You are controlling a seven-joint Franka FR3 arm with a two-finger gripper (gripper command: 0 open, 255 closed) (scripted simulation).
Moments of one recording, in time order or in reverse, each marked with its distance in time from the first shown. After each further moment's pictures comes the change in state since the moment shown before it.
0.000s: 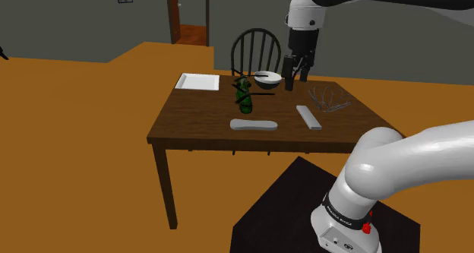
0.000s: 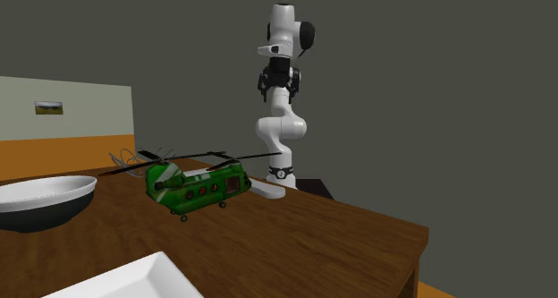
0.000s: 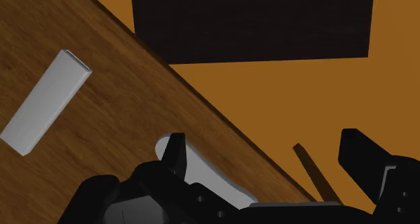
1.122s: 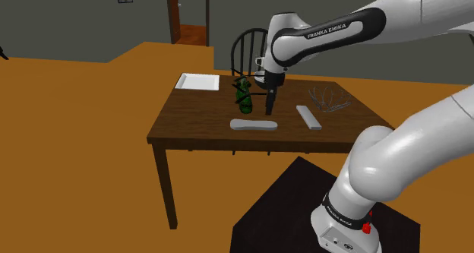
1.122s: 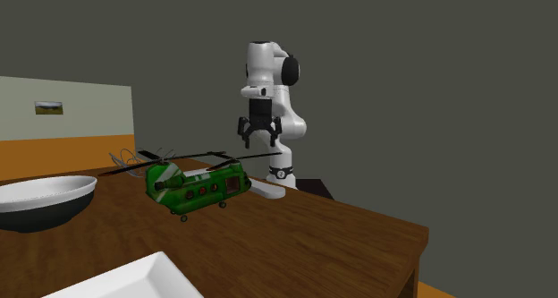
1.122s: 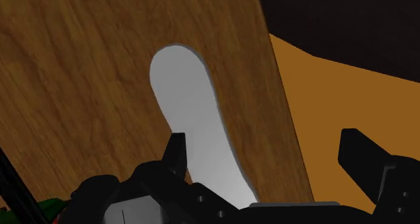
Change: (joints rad) arm 0.114 0.304 -0.269 -0.189 -0.095 0.565 -0.550
